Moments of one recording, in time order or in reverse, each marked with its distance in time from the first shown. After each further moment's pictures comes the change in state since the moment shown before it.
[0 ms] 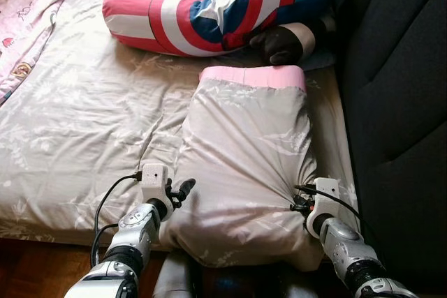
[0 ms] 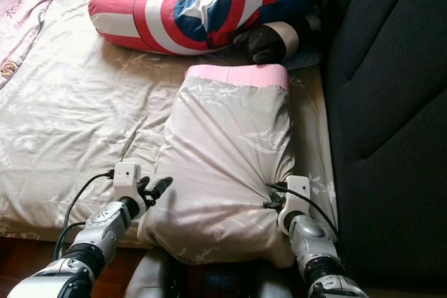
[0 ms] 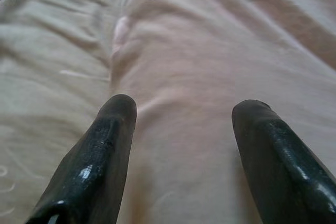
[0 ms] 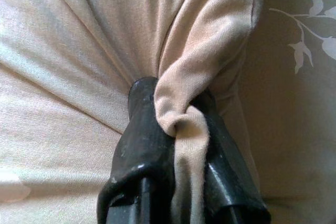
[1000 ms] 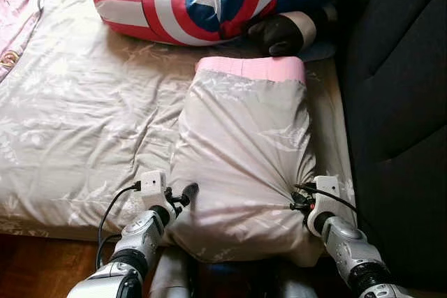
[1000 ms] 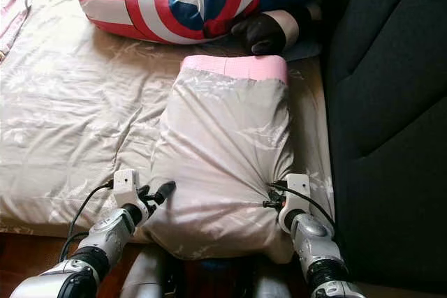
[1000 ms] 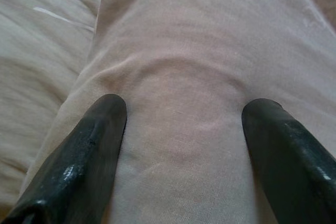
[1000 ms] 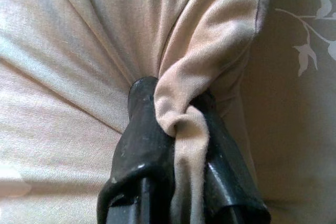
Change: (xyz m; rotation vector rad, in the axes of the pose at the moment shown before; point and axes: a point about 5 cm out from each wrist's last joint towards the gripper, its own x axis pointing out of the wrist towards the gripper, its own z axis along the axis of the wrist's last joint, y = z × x) left arm -0.001 -0.004 -0.014 -0.122 0.026 0.012; right arm -0.004 0.000 0.006 -0.019 -0.019 0.062
